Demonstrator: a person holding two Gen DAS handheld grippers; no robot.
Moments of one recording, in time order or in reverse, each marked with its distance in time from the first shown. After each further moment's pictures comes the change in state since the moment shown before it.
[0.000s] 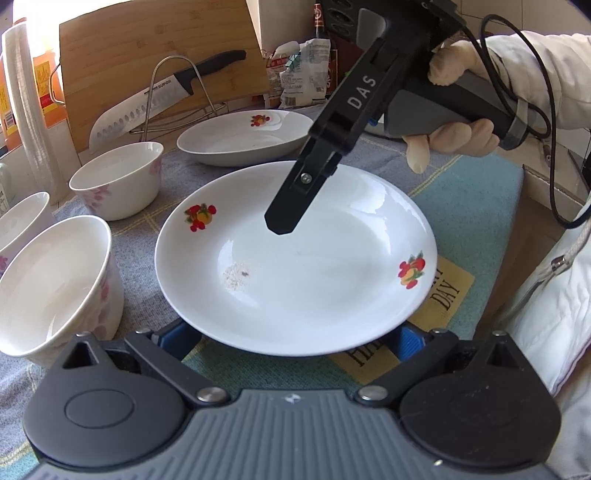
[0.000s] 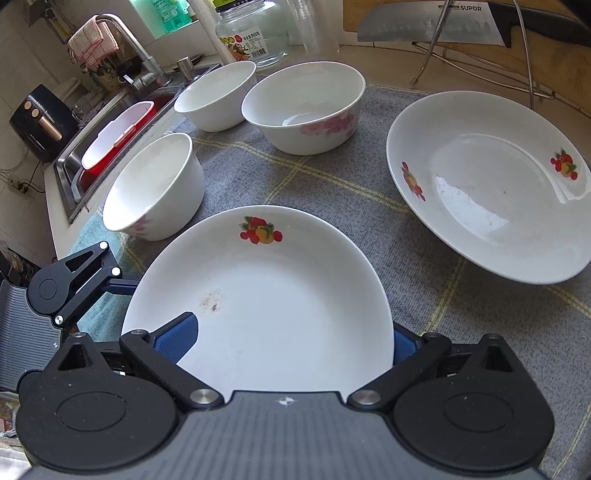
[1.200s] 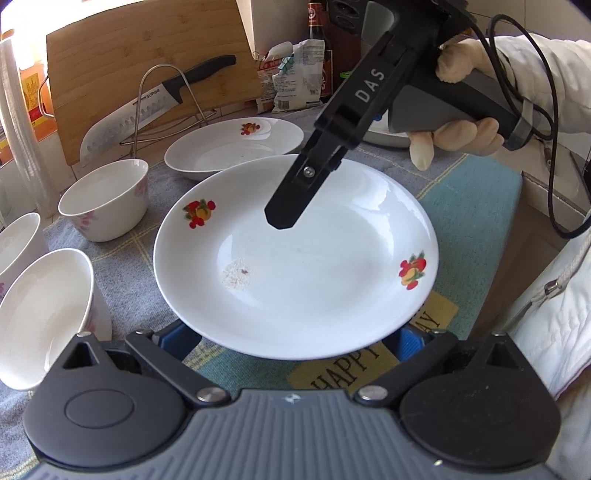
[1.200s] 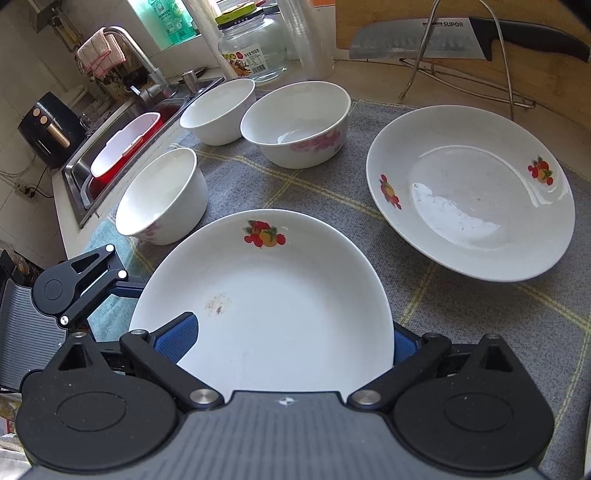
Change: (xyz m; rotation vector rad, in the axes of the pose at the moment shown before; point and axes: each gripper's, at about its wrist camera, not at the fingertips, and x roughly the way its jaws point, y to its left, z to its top) left arm 0.007 -0.003 0.019 0.011 0.019 -0.003; right arm -0.029 -0.012 -0.006 -0.018 -0.032 0.009
